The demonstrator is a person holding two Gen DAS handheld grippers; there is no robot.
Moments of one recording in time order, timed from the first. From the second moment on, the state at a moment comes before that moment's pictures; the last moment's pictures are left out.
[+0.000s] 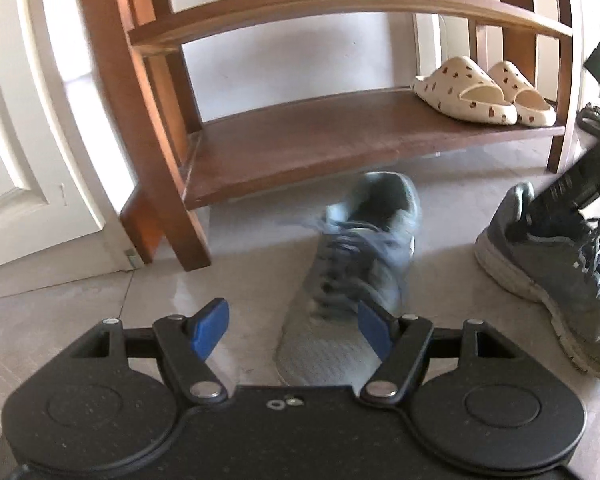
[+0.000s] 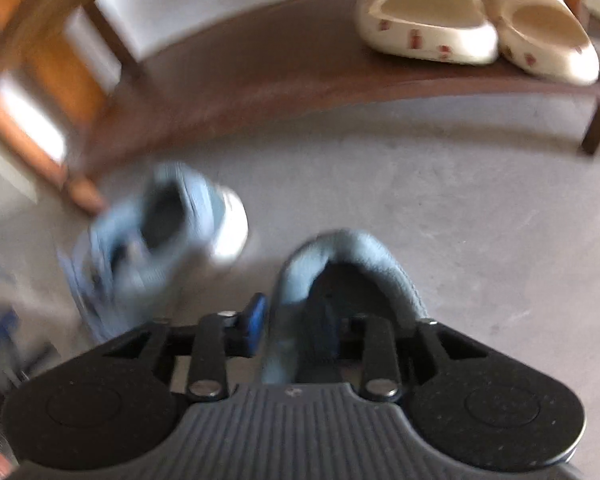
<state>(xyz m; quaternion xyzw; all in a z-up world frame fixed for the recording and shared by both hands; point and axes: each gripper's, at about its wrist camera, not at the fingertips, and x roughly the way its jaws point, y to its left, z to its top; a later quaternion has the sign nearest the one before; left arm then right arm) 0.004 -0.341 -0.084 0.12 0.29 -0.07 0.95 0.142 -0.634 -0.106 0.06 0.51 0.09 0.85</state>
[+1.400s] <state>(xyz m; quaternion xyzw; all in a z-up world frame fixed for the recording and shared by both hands) 0.000 -0.301 -0.059 0.07 0.26 -0.06 0.96 0.197 -0.562 -0.092 0.24 0.50 0.01 0.83</state>
